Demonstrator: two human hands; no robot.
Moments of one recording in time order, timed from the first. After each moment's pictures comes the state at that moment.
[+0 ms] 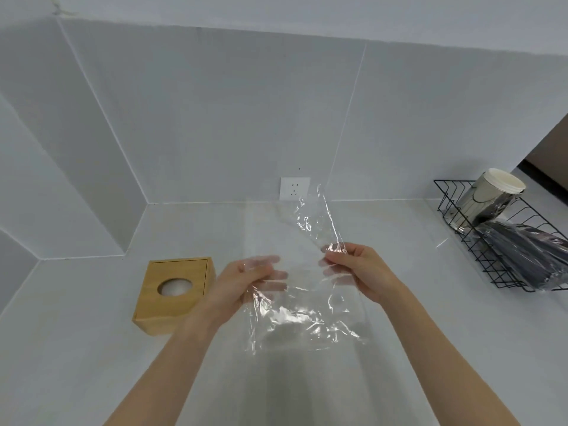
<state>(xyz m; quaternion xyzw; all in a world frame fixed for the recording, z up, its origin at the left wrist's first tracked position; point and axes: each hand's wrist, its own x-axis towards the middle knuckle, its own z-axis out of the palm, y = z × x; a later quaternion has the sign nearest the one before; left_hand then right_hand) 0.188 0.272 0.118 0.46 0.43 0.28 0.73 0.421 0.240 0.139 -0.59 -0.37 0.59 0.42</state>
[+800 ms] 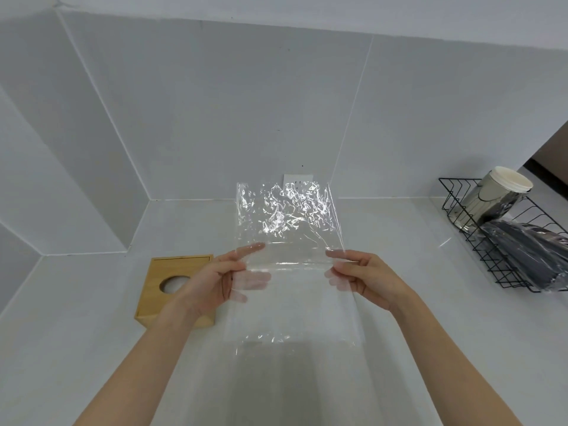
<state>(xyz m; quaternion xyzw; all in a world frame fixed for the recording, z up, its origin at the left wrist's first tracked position) 0.154 0.291 0.116 0.39 0.38 0.25 0.80 0.435 0.235 0.121 -0.52 -0.37 0.65 0.41</state>
